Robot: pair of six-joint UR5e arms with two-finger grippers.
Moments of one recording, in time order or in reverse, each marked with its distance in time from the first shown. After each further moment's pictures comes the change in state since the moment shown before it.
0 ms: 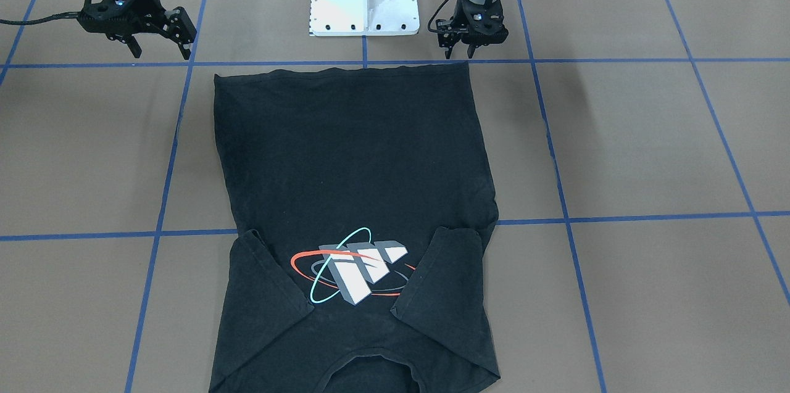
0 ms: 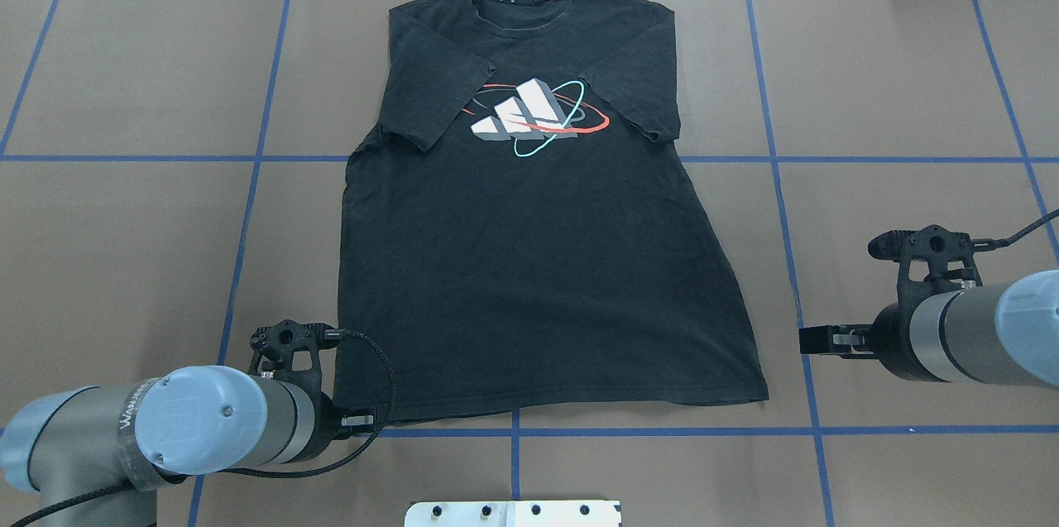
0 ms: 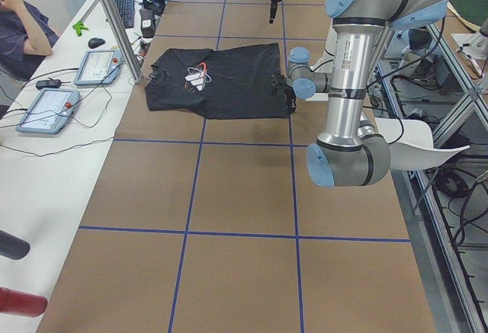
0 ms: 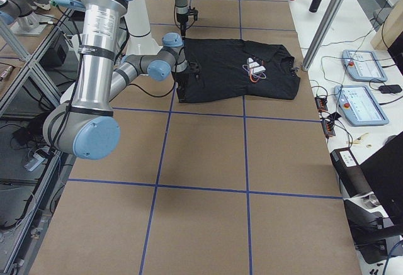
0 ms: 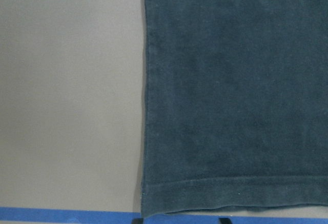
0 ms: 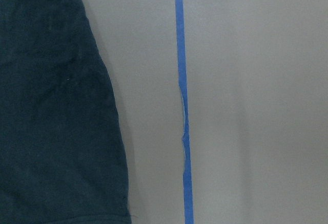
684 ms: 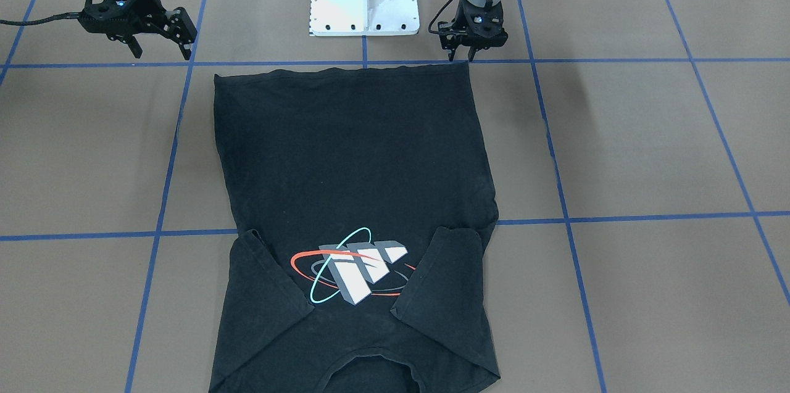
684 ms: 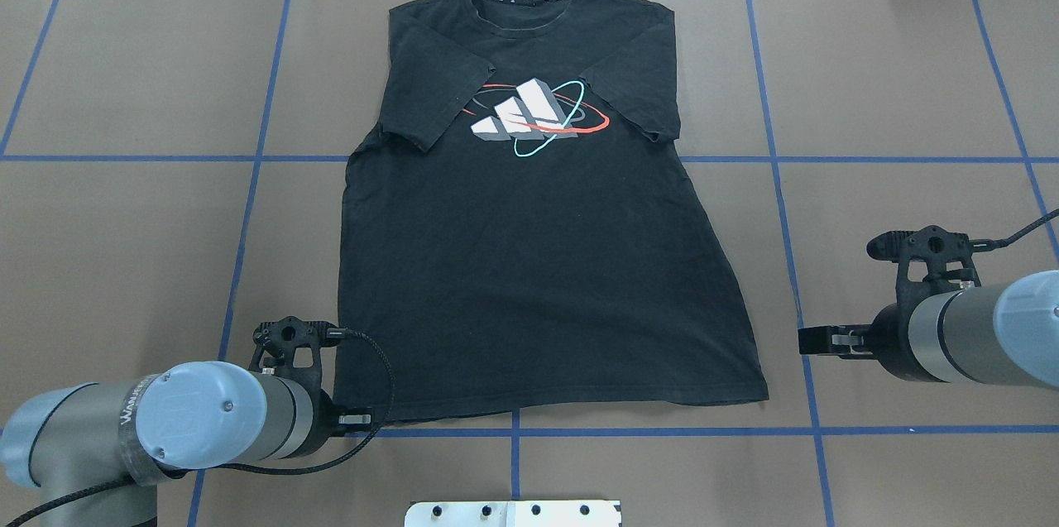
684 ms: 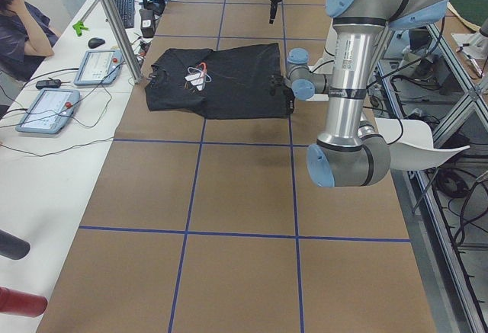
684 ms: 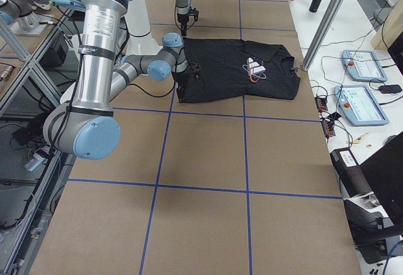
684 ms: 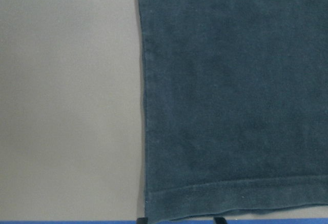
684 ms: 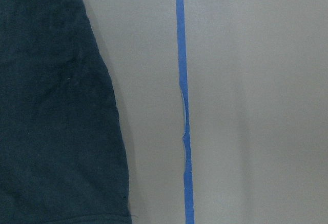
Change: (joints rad) left arm -0.010 0.003 0.012 -0.002 -0.001 0.065; right arm -0.001 0.002 -0.001 0.000 0.000 0.000
